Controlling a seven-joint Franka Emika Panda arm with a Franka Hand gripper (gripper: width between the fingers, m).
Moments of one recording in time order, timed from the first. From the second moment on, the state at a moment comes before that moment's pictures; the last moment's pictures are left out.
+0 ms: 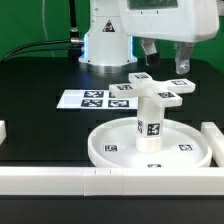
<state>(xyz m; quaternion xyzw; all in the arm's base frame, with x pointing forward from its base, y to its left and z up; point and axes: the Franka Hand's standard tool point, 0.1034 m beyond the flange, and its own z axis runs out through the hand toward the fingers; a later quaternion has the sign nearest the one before) 0.566 0.056 0.138 -0.84 0.54 0.02 0.09</state>
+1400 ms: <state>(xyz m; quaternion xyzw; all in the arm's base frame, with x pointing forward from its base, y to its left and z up) 0.571 0.051 0.138 -0.99 -0.17 -0.01 0.03</state>
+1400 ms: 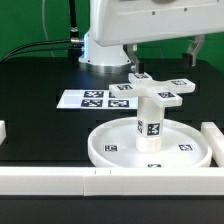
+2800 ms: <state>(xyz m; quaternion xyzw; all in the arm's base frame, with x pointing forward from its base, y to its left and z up) 0.571 0.038 0.119 -0.87 -0.49 -0.01 0.01</state>
